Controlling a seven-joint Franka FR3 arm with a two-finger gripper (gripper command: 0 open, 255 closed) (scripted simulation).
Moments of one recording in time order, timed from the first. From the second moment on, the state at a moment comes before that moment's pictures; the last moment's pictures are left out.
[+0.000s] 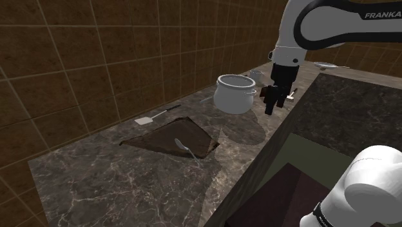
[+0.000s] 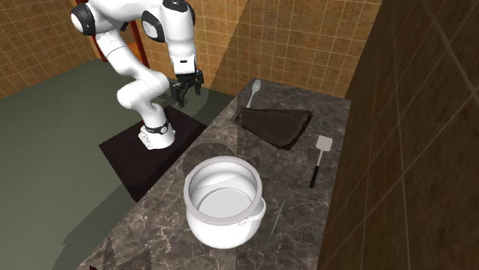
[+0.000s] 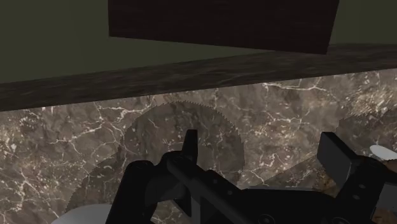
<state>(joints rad) 0.02 -0.74 0.01 -2.41 0.04 1.60 -0.07</state>
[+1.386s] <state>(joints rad) -0.03 -0.02 -0.08 -1.83 0.02 1.78 -0.18</state>
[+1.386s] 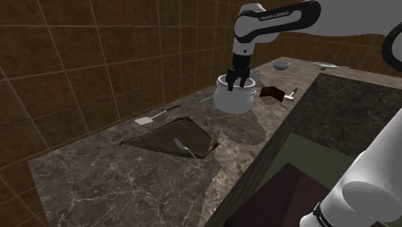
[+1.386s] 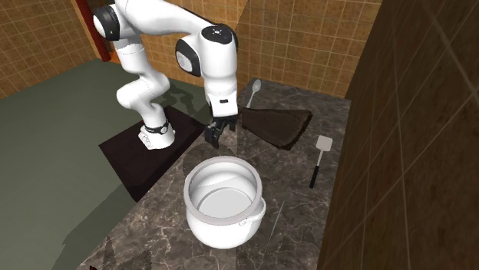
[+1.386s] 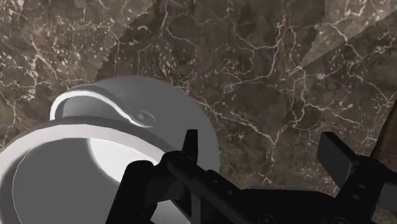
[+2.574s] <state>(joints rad) -0.06 0.33 -0.09 -1.48 0.06 1.80 -0.22</state>
